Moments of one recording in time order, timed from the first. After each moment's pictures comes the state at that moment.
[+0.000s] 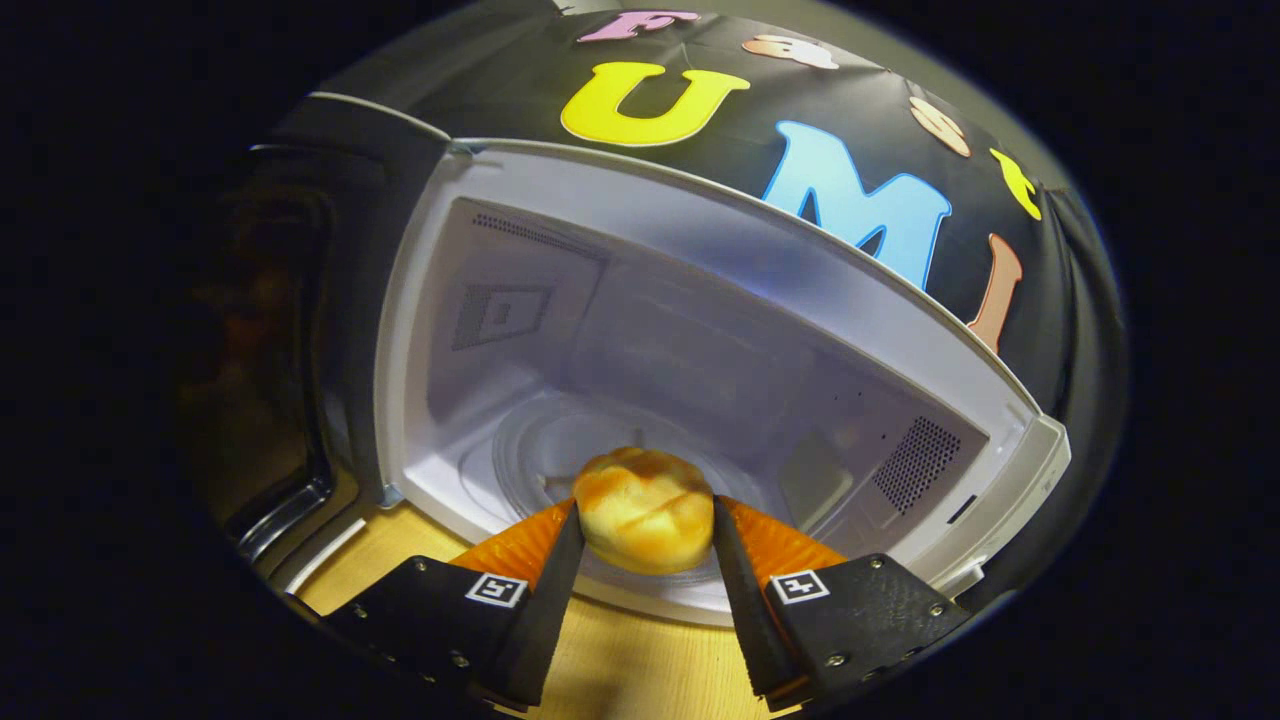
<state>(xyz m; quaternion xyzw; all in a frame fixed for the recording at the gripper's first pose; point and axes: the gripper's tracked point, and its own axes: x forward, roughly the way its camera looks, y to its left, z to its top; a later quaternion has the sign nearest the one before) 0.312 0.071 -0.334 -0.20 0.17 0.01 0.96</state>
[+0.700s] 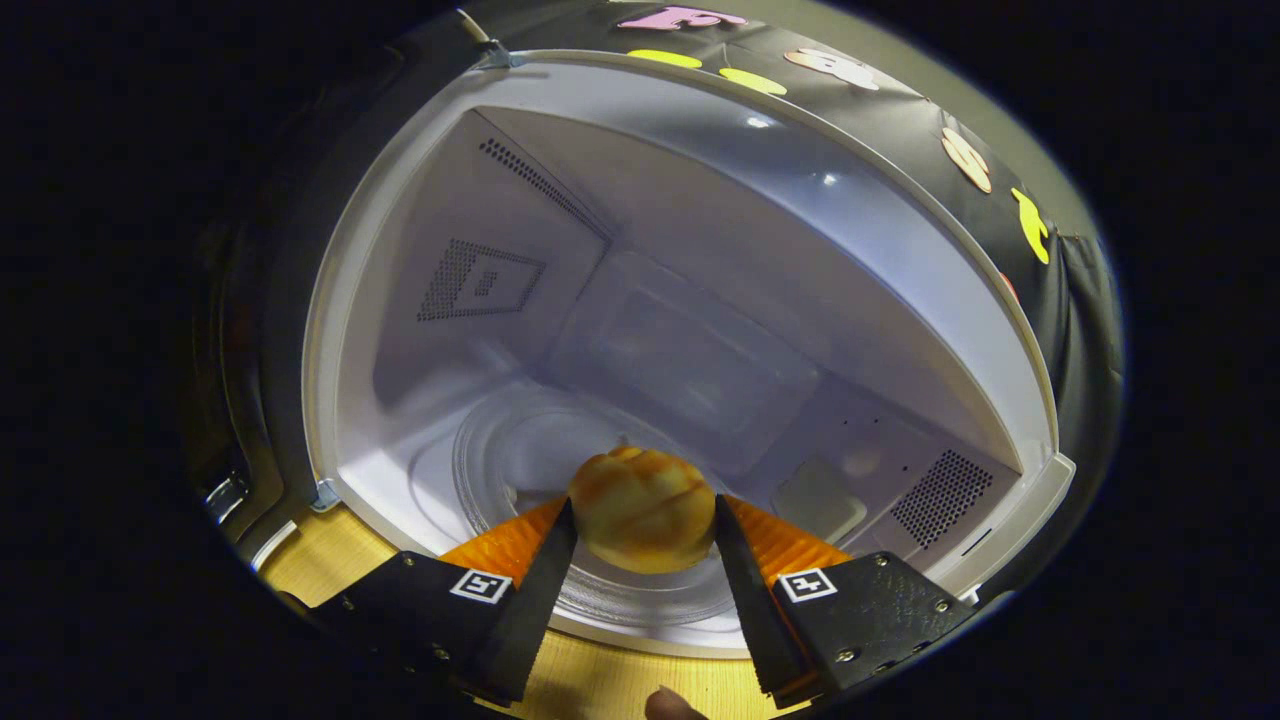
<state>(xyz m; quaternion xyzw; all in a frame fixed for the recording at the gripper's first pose) 0.338 0.077 -0.347 -0.23 0.17 -0.01 0.96</state>
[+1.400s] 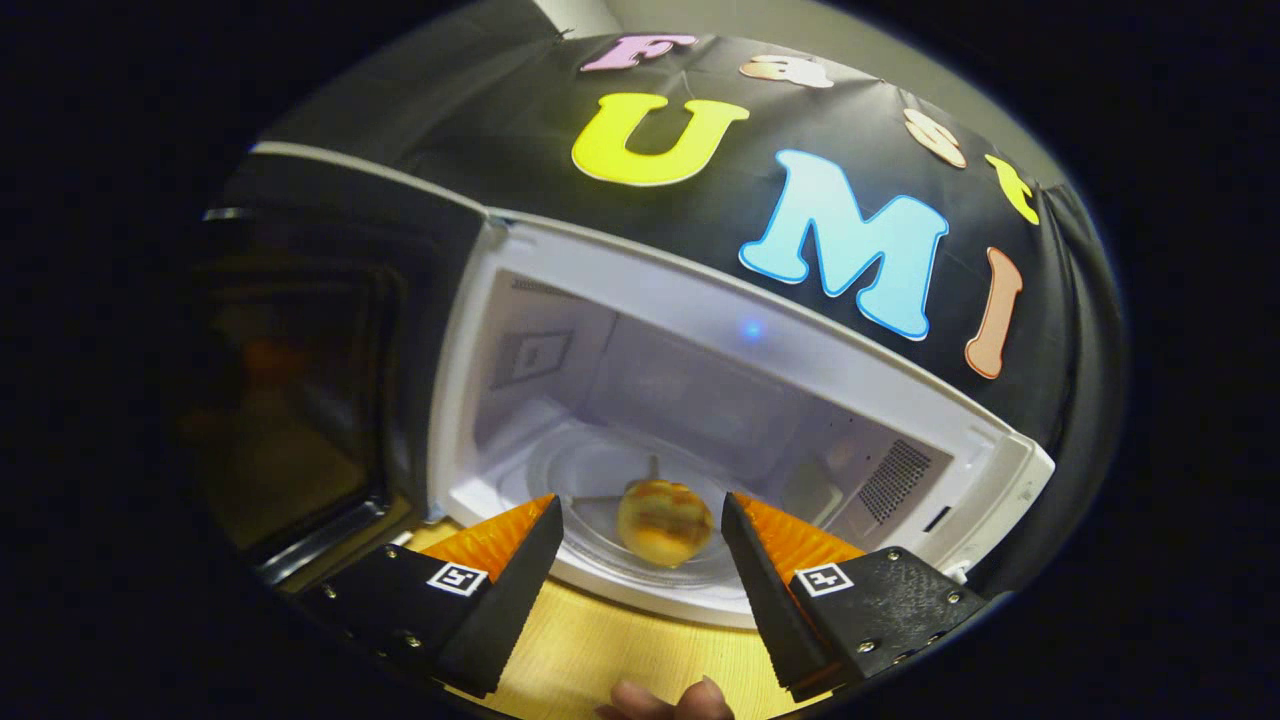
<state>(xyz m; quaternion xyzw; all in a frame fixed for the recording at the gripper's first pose) 0.253 0.090 -0.291 -0.14 0.14 0.08 0.98</state>
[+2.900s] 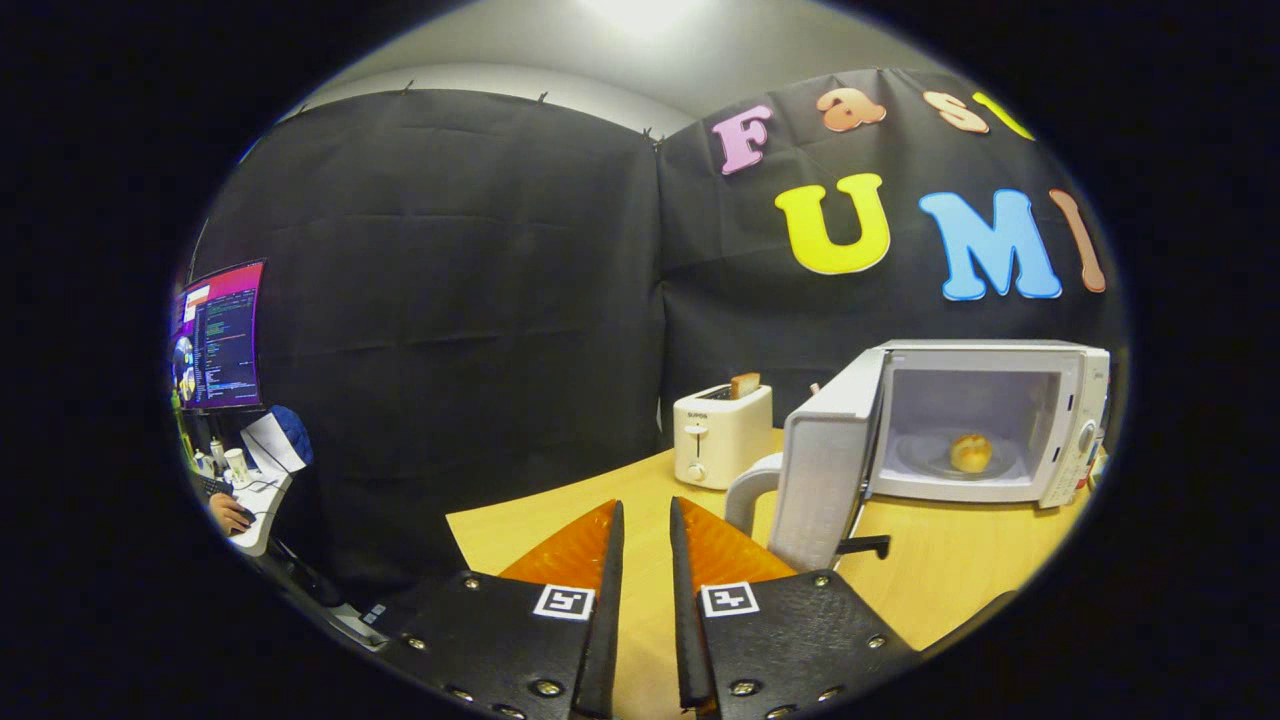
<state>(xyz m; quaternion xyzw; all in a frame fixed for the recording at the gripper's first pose) -0.064 0.314 -0.210 0.06 0.09 0.40 0.91</state>
